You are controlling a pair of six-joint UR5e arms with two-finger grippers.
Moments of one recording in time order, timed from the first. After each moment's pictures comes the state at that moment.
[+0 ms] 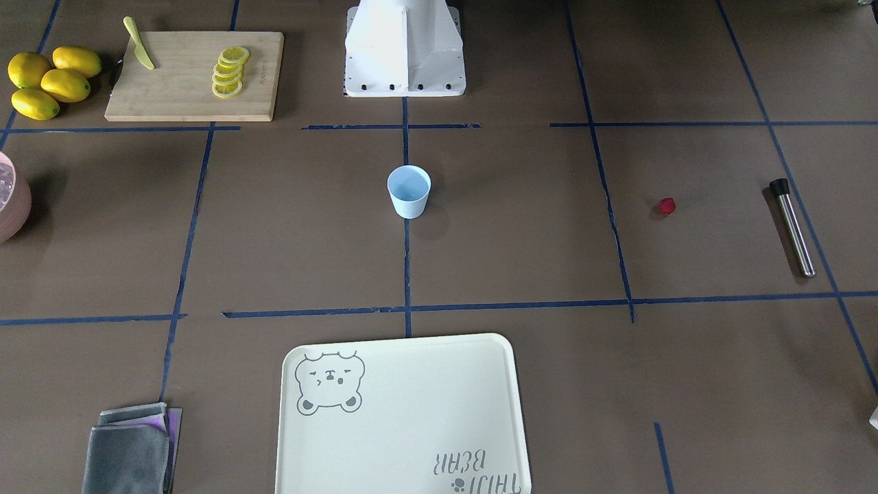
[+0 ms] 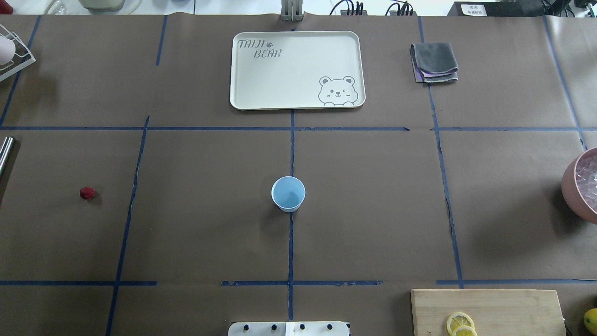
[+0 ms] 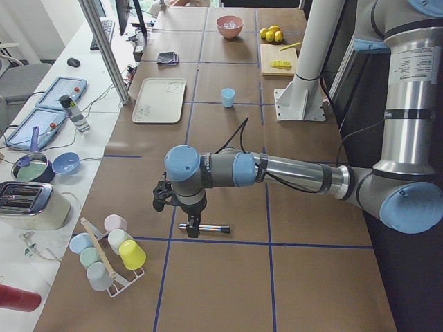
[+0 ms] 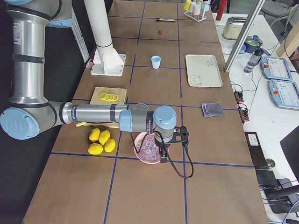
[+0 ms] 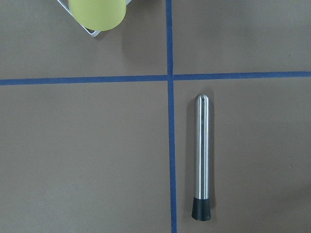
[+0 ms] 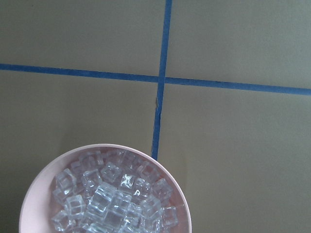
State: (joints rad) left arm -1.61 -1.55 -1.75 -1.36 -2.36 0.09; right arm 1.60 -1.67 1.72 -1.60 2.35 -0.08
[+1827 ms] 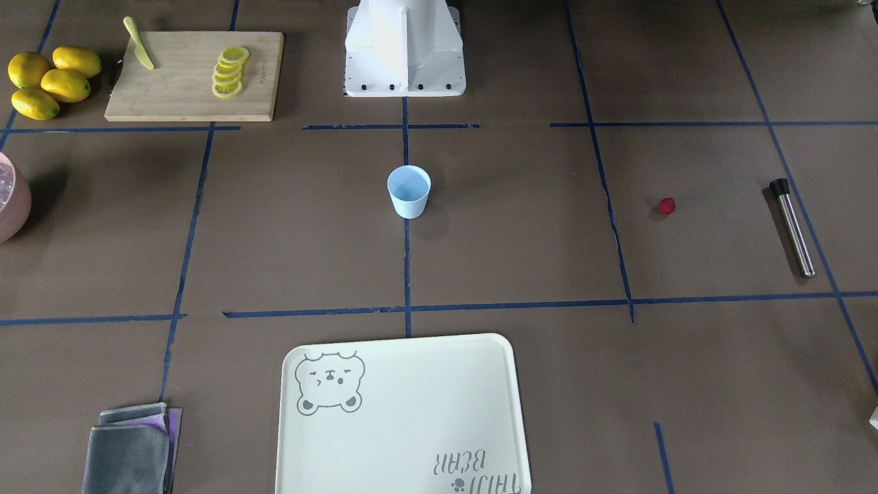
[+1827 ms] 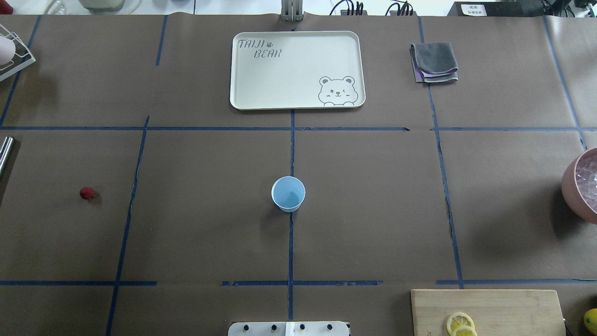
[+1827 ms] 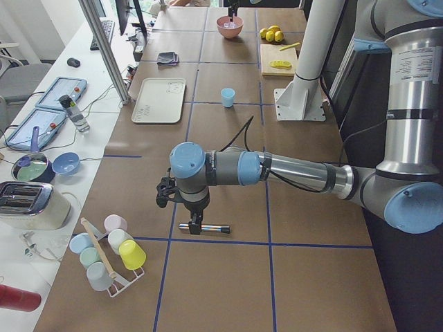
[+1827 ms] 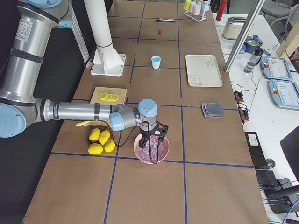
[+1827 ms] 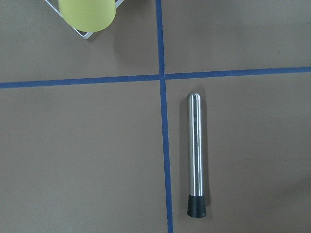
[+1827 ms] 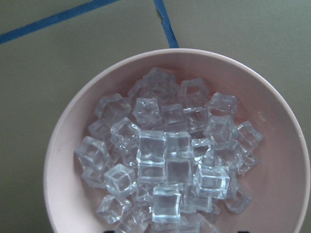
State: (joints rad) left arm -1.60 -1.53 -1.78 -1.37 -2.37 0.10; right arm 1.26 -1.88 1.81 -1.25 2.29 0.77
